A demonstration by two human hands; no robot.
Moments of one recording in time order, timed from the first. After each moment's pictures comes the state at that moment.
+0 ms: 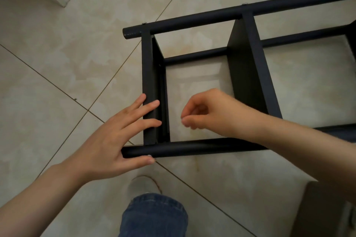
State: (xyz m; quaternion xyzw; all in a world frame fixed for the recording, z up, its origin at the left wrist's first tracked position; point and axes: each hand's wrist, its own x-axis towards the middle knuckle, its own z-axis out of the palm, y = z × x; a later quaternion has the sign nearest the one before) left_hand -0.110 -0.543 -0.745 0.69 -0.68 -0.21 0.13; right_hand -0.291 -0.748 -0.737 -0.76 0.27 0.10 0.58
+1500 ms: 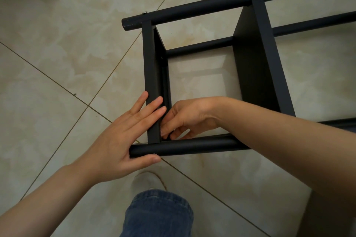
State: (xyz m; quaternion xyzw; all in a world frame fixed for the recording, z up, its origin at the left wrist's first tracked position) left_hand -0.113 -0.534 -0.767 0.69 -0.68 -0.22 0.16; right_hand -0.231 -0.730 -0.787 -0.54 0.21 0.37 0.72
